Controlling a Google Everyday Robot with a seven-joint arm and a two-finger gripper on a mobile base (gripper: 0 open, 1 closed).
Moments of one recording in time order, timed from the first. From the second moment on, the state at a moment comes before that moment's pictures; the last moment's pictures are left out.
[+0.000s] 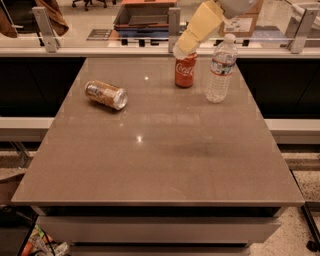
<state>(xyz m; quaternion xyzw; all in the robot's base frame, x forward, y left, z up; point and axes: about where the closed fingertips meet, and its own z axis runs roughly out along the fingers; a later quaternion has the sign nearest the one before) 0.592 -0.098 1.033 -0.41 0.87 0.06 0.25</state>
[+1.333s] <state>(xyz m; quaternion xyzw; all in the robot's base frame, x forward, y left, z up) 0.624 0.034 0.984 -0.48 0.83 0.13 0.26</state>
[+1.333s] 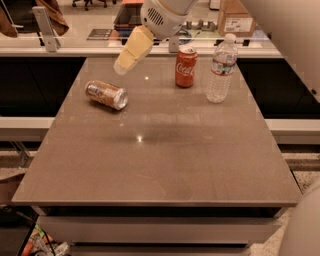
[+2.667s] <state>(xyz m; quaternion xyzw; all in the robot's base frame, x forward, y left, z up) 0.665 0.123 0.893 -0.51 0.85 0.06 0.15</state>
